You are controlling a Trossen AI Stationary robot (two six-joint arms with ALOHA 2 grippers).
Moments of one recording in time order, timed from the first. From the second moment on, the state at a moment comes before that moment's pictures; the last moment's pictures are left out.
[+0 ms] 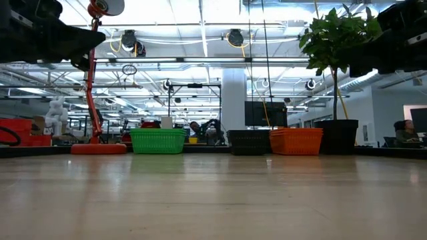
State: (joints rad) left arm -0.15 0.31 0.01 0.41 -0.09 0.08; right arm 0.09 0.01 0.02 0.02 0.10 -0.12
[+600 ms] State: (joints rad) left arm -0.15 0.00 0.01 0.11 -0.09 0.14; right arm 0.09 0.01 0.02 0.08 0.10 -0.12
